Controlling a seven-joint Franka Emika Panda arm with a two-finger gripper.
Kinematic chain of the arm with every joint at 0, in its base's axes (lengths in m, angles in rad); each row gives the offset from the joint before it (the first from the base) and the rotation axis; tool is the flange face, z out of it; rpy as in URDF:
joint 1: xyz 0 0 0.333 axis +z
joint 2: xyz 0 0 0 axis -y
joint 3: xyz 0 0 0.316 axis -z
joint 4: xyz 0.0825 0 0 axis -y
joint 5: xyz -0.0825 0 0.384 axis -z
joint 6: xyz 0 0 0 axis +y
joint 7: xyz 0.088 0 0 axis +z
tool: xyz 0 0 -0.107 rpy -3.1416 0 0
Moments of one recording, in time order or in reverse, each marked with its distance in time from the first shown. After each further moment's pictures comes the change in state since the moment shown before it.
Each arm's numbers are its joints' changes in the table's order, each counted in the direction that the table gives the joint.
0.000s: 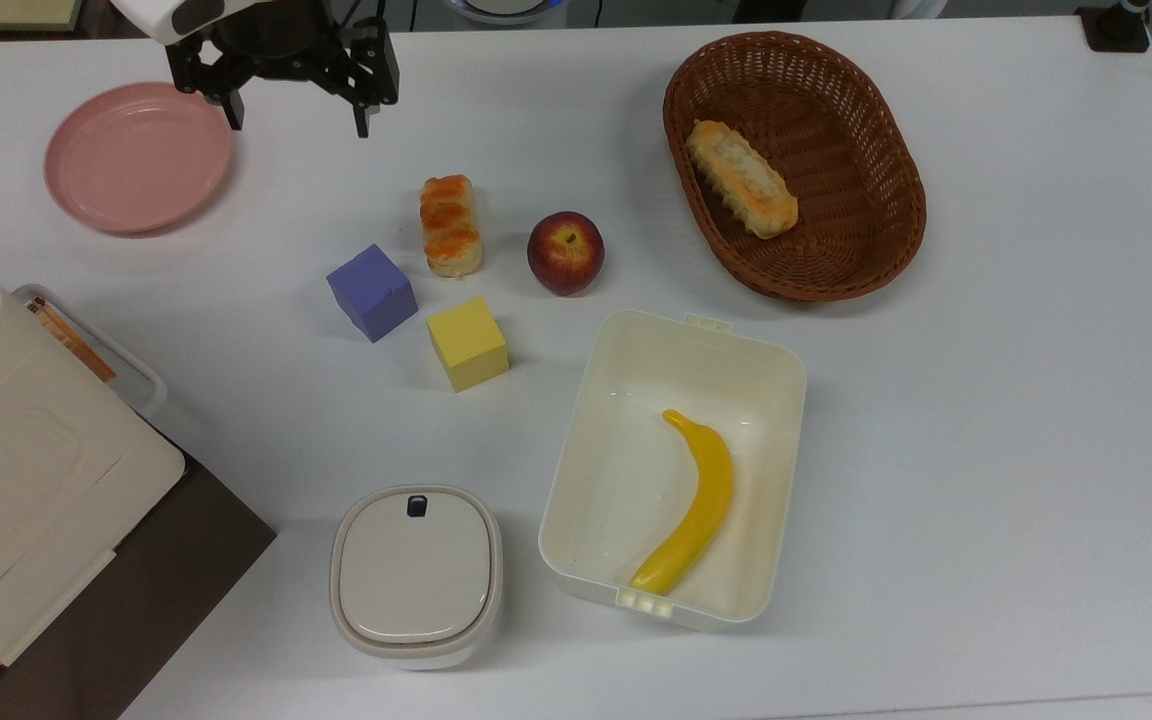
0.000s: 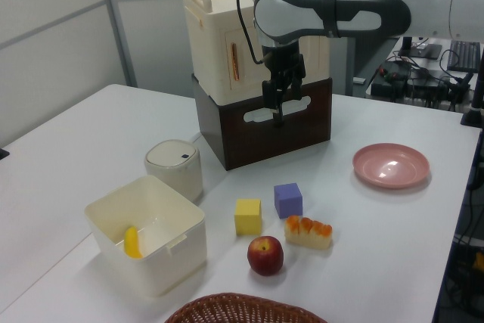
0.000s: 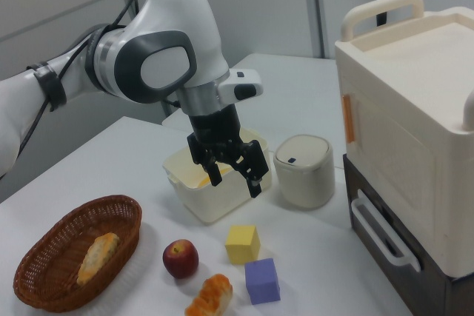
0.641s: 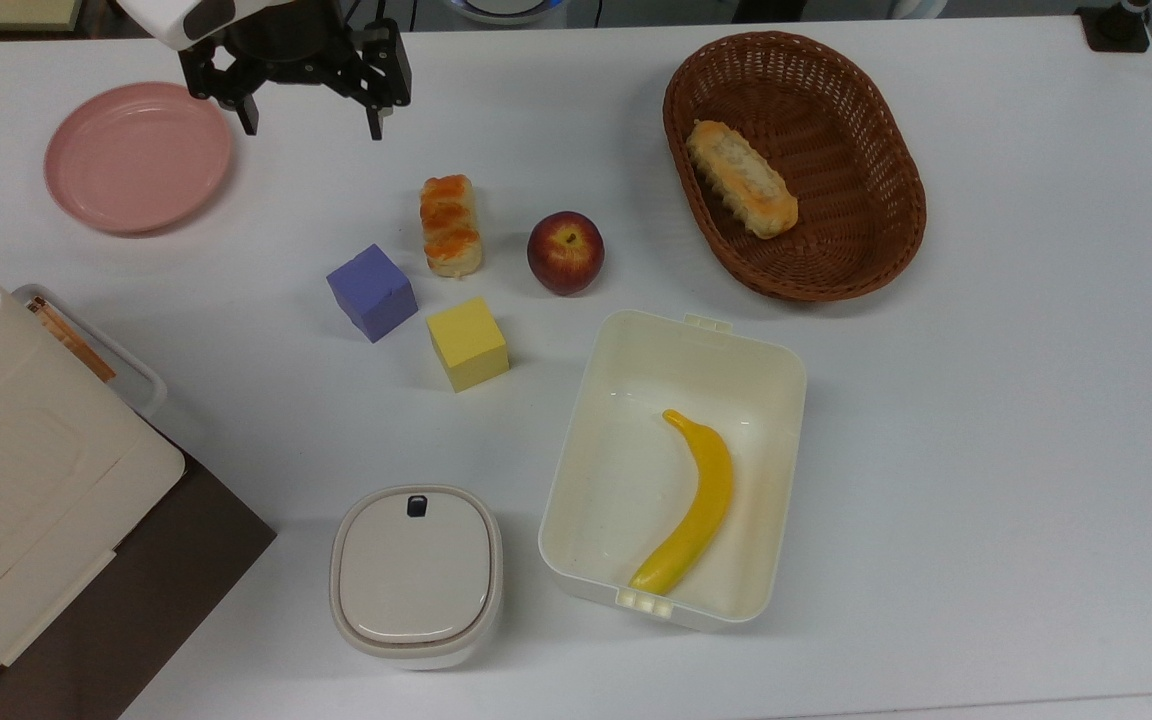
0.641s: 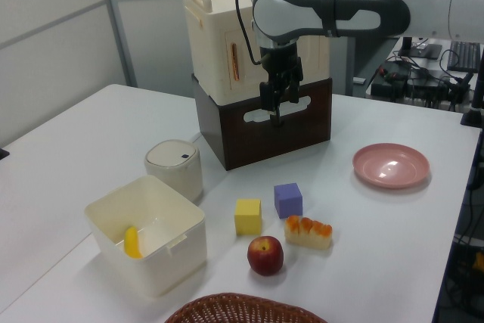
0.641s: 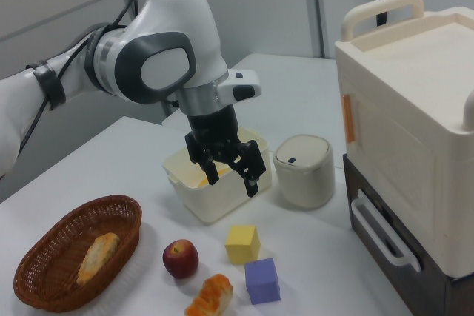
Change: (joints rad) arm 0.001 -0.002 -0.004 -0.001 -0.024 0.000 0.002
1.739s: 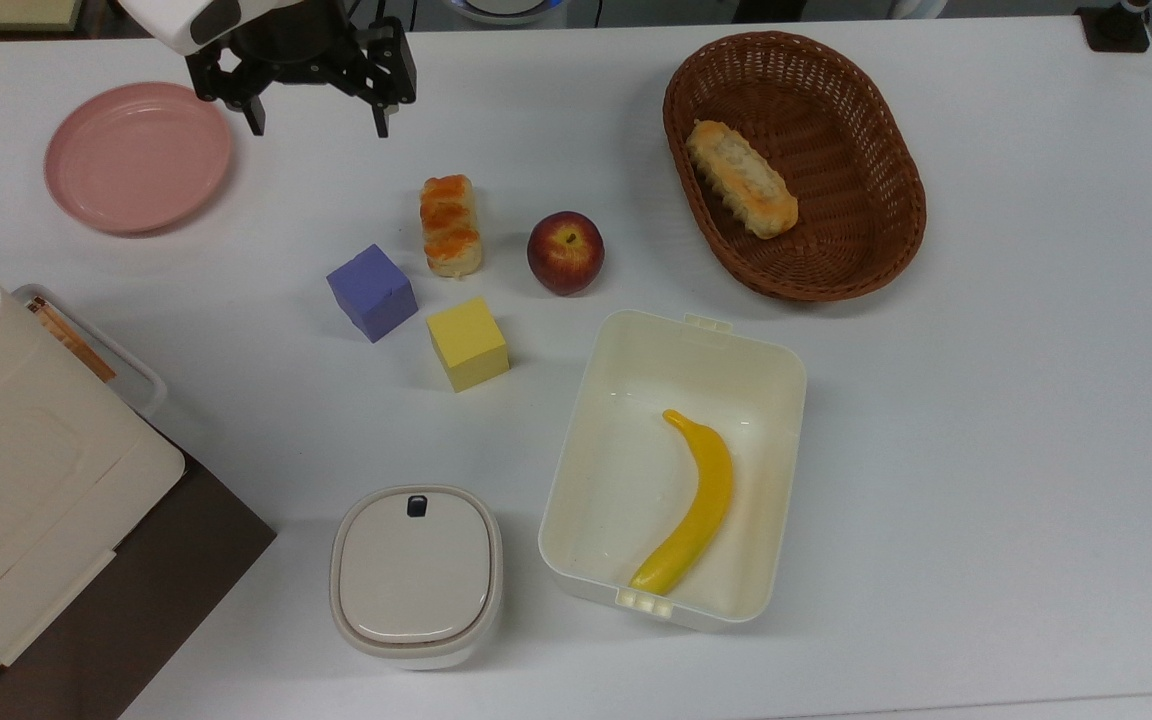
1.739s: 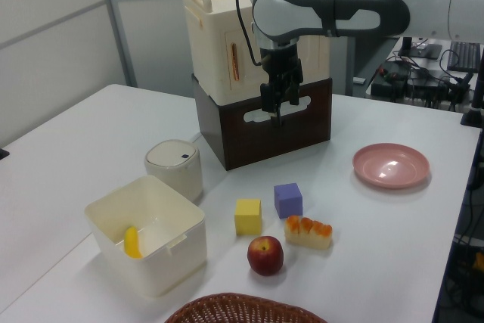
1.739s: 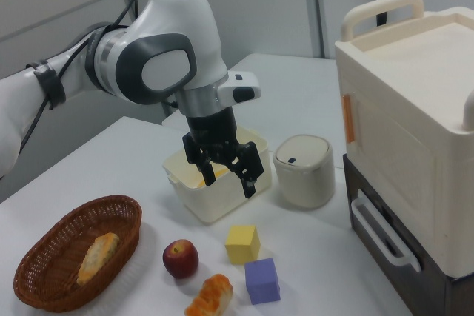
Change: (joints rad) arm 0.000 -0.001 0.000 -0.001 -0.017 0.013 0.021
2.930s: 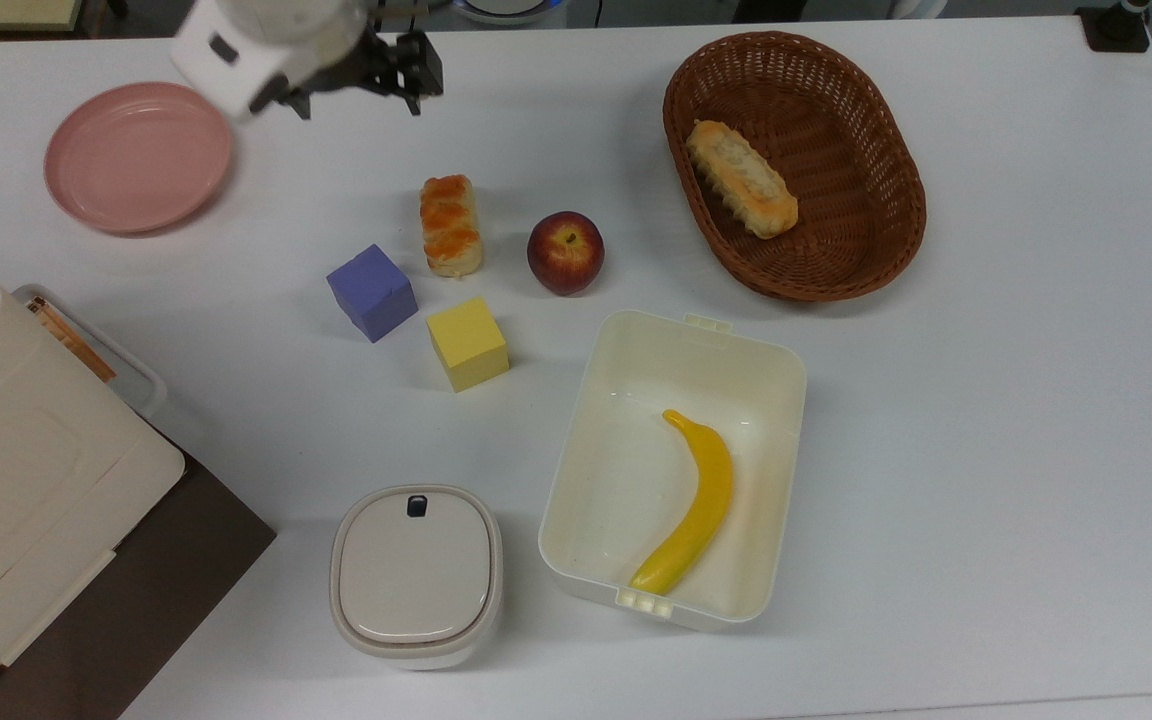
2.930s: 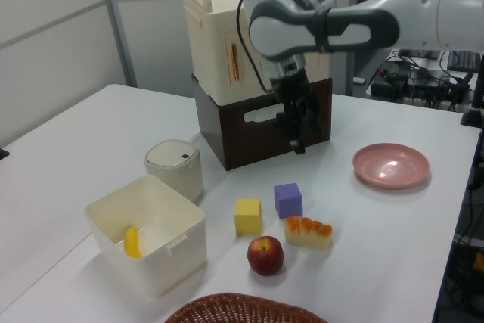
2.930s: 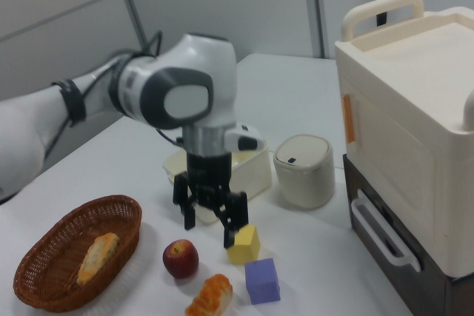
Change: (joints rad) arm 0.000 -0.038 0.001 -0.073 -0.015 0.187 0.018
